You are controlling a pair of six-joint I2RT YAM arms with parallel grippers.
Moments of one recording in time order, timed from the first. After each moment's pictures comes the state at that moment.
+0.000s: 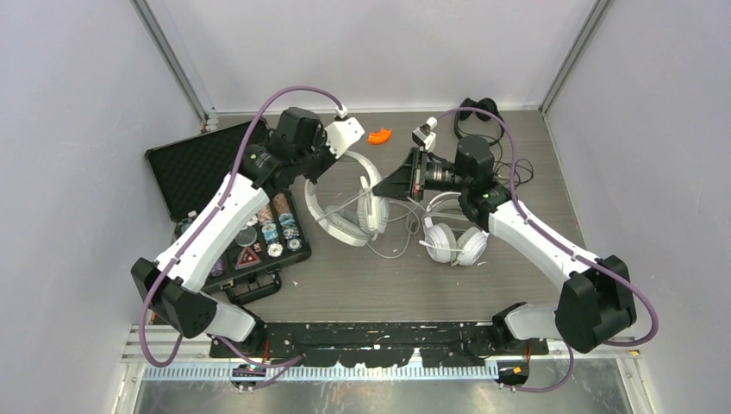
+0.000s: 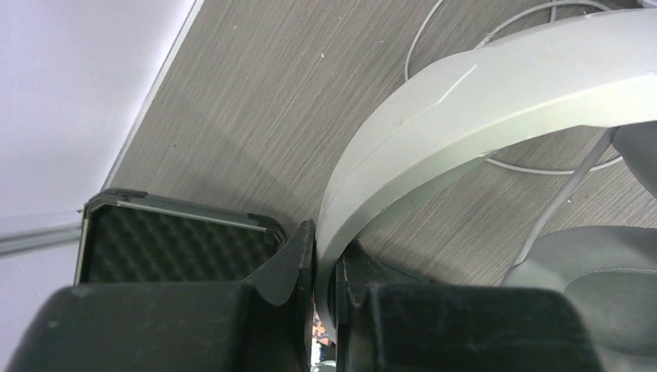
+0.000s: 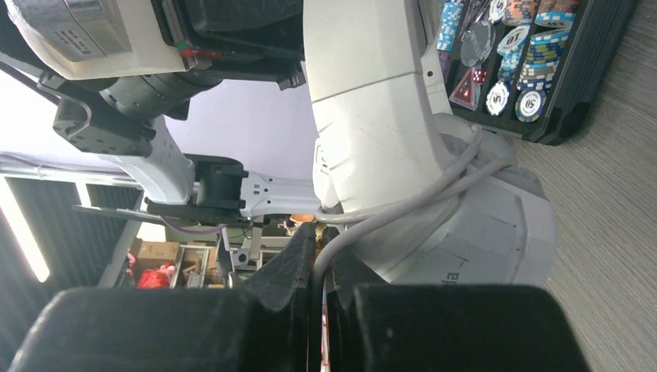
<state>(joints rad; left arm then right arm) -0.56 1.43 1.56 -0.79 -0.03 0.52 0.45 1.31 0.96 0.26 -0.94 1.22</state>
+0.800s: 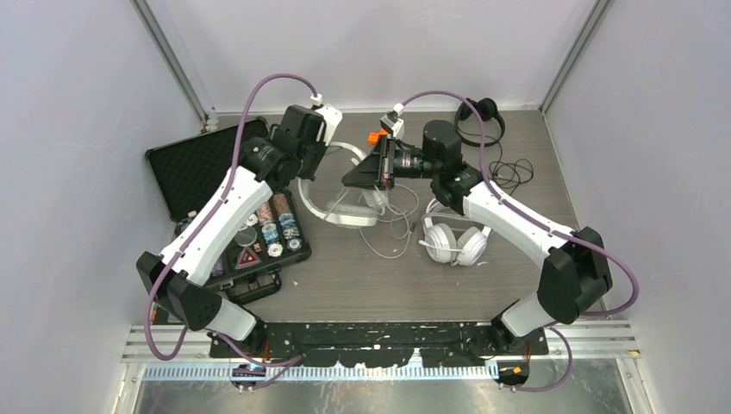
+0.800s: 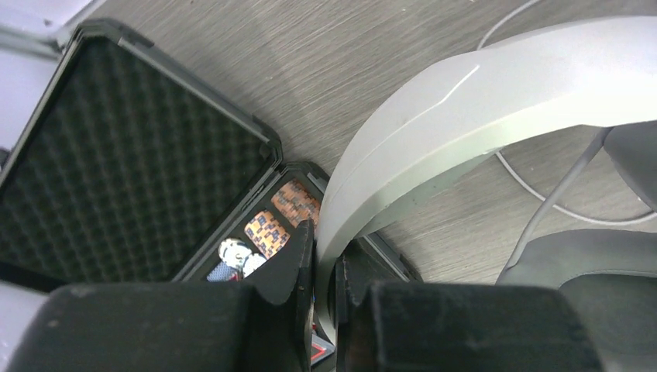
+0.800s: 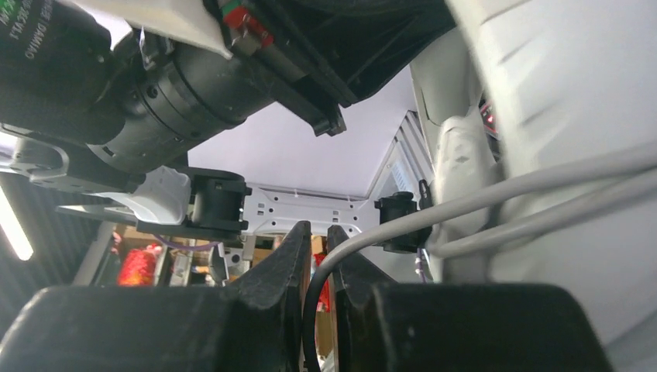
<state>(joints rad) -0.56 1.47 1.62 -0.91 -0.30 0.14 0.59 1.50 1.19 0.25 -0.86 1.21</state>
